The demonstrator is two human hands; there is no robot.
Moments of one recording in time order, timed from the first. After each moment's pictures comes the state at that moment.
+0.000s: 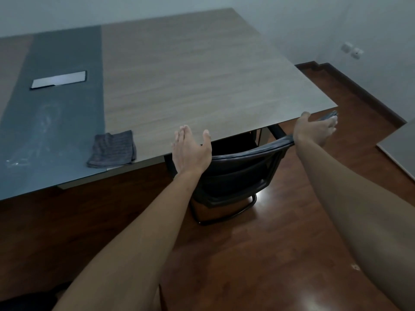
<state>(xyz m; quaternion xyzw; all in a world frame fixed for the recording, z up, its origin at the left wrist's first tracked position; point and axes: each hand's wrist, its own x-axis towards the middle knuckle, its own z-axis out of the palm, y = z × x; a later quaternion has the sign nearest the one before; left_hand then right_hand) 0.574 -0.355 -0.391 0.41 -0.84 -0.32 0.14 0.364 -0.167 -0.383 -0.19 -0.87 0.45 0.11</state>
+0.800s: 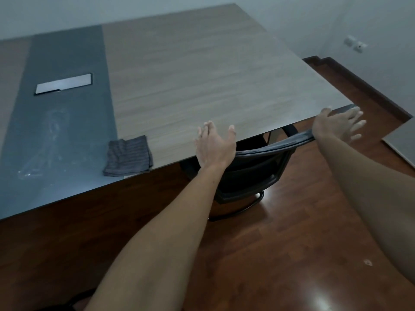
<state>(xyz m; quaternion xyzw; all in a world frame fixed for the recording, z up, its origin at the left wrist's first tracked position) 0.548 -0.392 -0.391 0.36 -0.86 -0.34 0.10 0.362 -0.194 -0.375 -0.17 -0.94 0.29 0.09</state>
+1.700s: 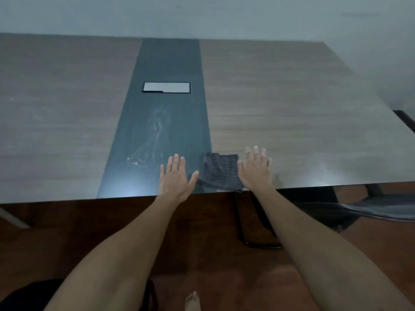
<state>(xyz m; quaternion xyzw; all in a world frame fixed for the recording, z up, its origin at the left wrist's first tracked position) 0.809 -0.706 -0.439 0.40 -0.90 -0.15 -0.04 0.610 -0.563 -0.424 0.34 -0.93 0.10 -0.11</state>
